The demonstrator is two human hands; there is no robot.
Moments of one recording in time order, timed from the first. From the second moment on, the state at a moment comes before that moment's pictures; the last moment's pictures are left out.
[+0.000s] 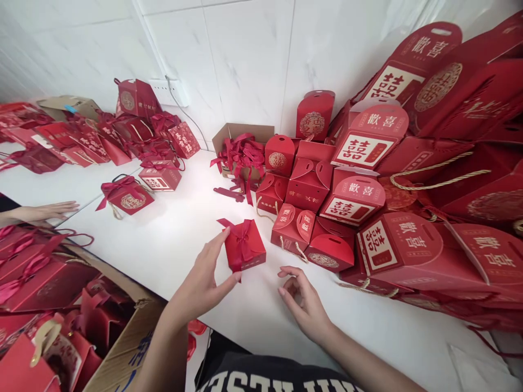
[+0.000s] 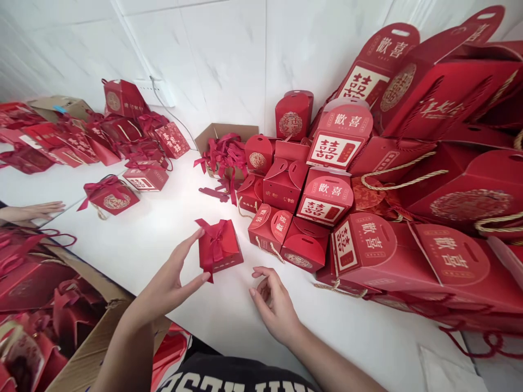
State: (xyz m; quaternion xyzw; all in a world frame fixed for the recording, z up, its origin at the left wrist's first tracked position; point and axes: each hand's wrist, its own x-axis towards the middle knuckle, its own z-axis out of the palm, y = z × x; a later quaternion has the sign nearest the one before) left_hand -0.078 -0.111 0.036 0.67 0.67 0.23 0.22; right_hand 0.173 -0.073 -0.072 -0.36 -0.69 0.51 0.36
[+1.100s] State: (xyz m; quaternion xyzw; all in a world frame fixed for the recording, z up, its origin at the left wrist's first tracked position) left_hand -0.155 -0.025 0.018 0.43 0.85 0.30 -0.07; right_hand 0.167 -0.065 -0.081 -0.38 -0.69 0.53 0.31
